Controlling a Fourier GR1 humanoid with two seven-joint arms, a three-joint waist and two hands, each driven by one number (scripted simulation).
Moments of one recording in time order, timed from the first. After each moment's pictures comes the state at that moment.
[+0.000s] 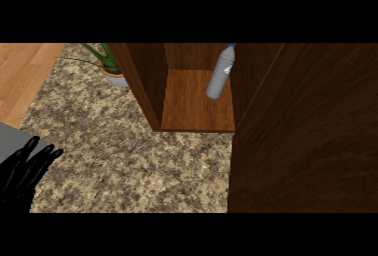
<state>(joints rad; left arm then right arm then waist) 0.30 0.78 -0.32 -1.91 0.82 0.14 -0.59 0.69 -0.42 -0.07 -2.37 -0.81 0.84 0.06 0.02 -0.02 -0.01</state>
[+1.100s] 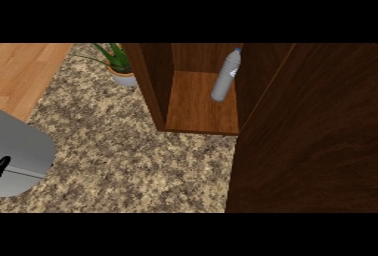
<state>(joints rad) 0.50 0.92 -0.14 -1.91 0.95 -0.05 -0.62 0.29 -0.43 0.29 -2.35 -0.76 0.61 0.31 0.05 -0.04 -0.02</state>
